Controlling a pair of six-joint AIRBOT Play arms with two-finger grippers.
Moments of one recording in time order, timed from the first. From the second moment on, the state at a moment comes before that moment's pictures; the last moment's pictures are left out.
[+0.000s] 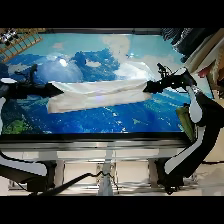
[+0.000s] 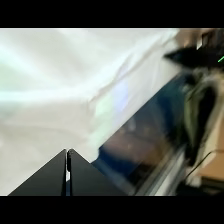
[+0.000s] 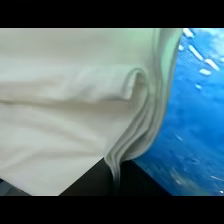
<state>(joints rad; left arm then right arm) 0.28 -1.68 1.20 0.61 -1.30 -0.85 -0.20 -1.92 1.53 -0.88 1.25 1.10</state>
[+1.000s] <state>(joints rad) 0.23 -1.59 1.27 0.87 -1.36 -1.05 0.64 -1.78 1.62 -1.11 0.78 1.66</state>
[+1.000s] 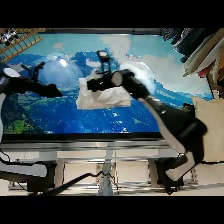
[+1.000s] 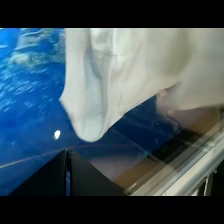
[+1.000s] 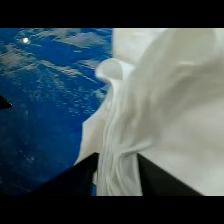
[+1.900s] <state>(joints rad) -0.05 -1.66 1.28 0.75 -1.12 -1.04 0.02 -1.70 1.43 -0.89 1.30 1.33</state>
